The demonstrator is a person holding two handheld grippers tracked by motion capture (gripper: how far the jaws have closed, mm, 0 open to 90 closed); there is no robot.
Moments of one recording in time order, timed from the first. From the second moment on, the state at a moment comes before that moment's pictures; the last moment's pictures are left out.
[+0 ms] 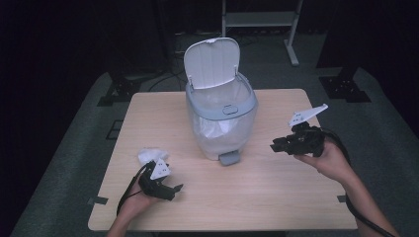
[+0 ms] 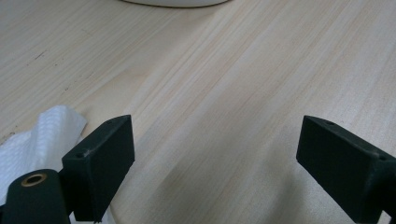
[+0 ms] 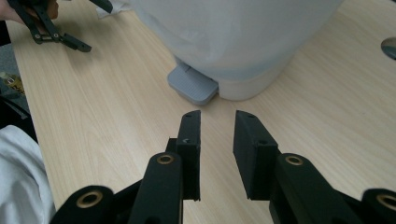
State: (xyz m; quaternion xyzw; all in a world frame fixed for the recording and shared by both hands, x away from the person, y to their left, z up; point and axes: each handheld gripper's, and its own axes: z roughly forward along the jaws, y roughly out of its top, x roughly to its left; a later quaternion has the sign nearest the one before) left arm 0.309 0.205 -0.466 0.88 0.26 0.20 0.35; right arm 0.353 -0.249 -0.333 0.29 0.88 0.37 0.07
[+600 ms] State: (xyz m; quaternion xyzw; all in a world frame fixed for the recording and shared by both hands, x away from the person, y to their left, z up) left arm 0.309 0.205 -0.466 0.88 0.26 0.20 0.34; right arm 0.343 -0.263 -0.372 0.31 0.87 0.38 0.06
